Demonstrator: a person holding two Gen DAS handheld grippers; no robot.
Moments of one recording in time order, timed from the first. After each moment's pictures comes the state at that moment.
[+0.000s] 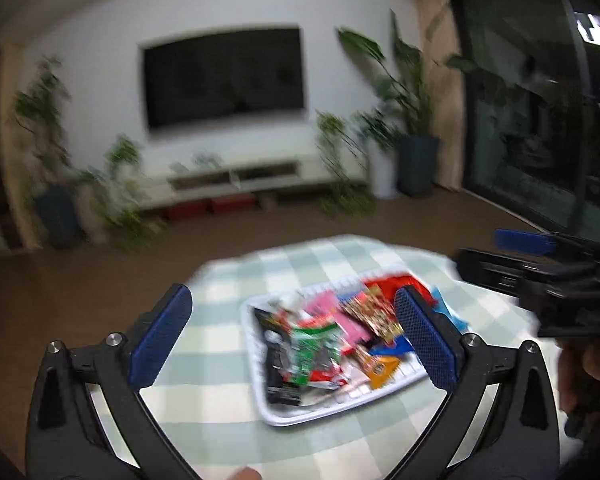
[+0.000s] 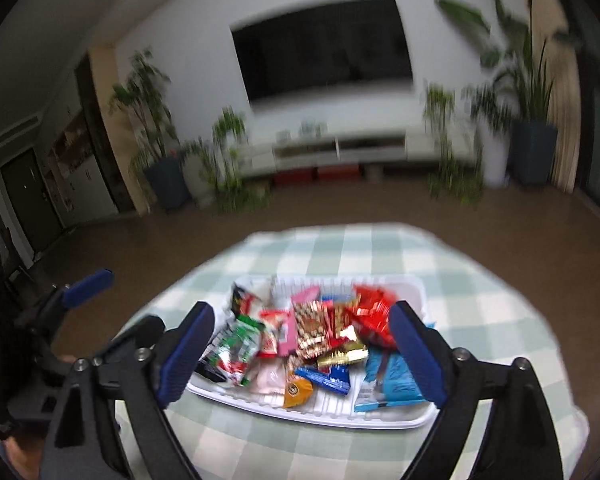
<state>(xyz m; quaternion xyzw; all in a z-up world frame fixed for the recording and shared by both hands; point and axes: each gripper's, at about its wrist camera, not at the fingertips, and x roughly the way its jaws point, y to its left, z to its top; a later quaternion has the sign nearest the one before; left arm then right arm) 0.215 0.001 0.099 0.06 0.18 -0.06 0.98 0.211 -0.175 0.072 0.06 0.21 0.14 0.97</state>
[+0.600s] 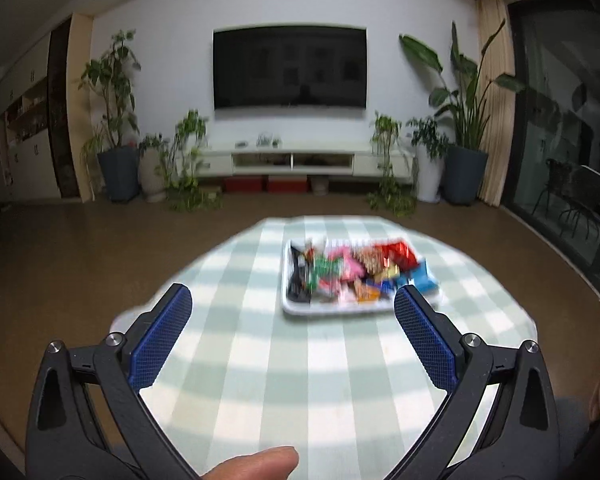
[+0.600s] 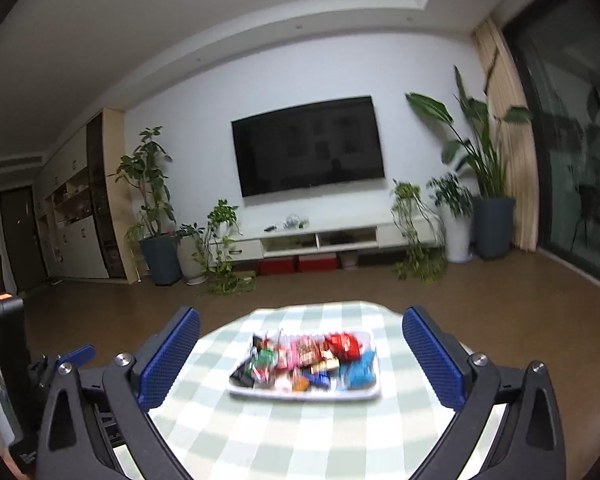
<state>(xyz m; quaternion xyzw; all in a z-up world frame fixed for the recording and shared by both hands) 0.042 -0.012 0.106 0.00 0.23 0.03 0.97 0.015 -0.196 0.126 0.07 0.11 0.08 0.99</state>
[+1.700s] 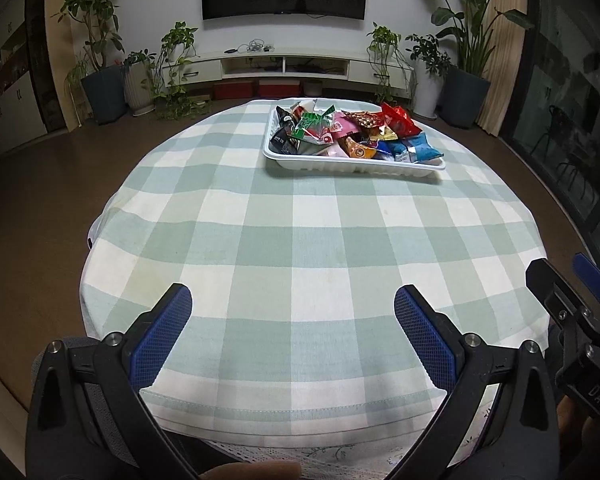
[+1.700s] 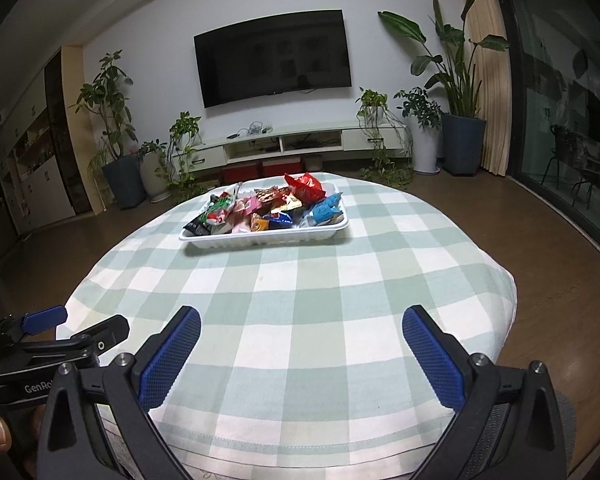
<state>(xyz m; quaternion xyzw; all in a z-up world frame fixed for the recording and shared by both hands) 0.036 -0.017 -0.008 -0.01 0.38 0.01 0.92 0.000 -0.187 -0.011 0.05 0.26 0.02 0.97</state>
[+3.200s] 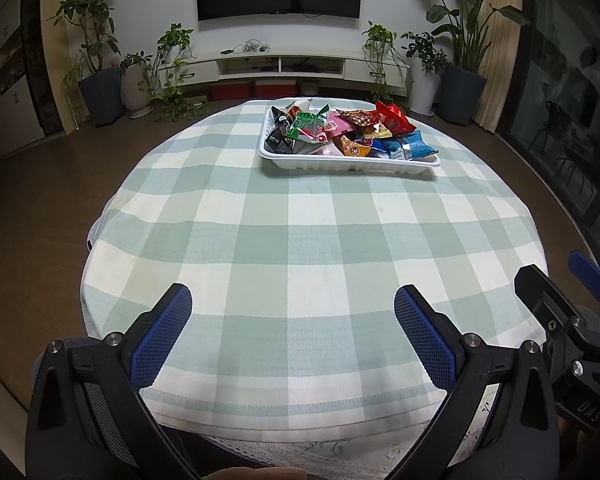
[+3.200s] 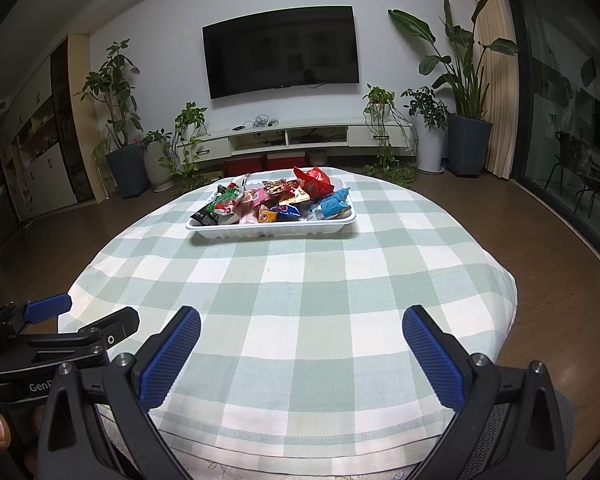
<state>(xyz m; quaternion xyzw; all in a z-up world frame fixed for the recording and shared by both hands) 0.035 -0.021 -0.008 -0.01 0.38 0.01 0.92 -0.002 -0.182 -0.011 0.05 0.26 0.03 0.96</state>
